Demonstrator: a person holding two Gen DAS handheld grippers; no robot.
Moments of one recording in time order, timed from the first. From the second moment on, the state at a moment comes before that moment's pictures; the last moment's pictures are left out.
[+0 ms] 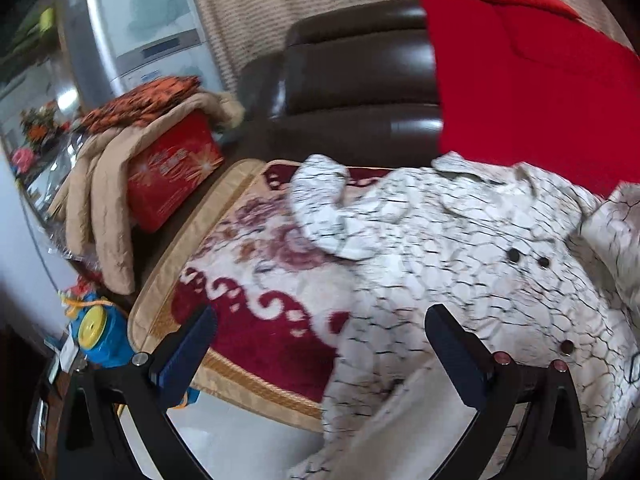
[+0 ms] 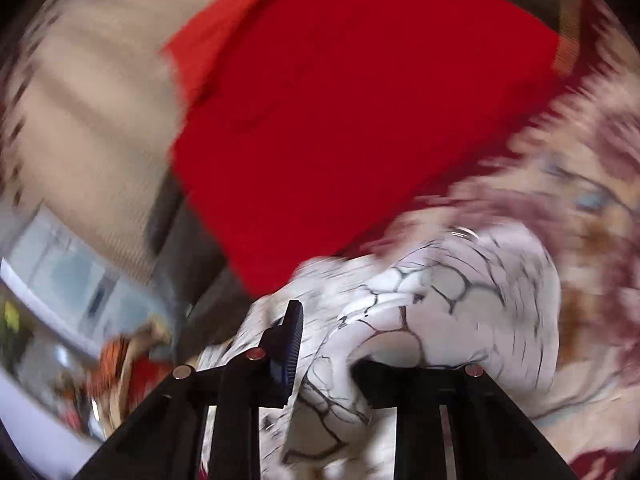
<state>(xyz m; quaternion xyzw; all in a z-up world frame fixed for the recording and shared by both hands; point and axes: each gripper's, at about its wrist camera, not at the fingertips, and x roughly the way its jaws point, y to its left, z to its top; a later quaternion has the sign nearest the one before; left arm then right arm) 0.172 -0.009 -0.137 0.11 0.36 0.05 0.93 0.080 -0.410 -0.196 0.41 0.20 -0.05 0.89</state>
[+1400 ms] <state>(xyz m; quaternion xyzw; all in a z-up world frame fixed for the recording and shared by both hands) 0.186 0.068 -0.209 0.02 0.44 -0.06 0.90 0.138 -0.223 -0.255 0.36 0.43 0.22 0.80</state>
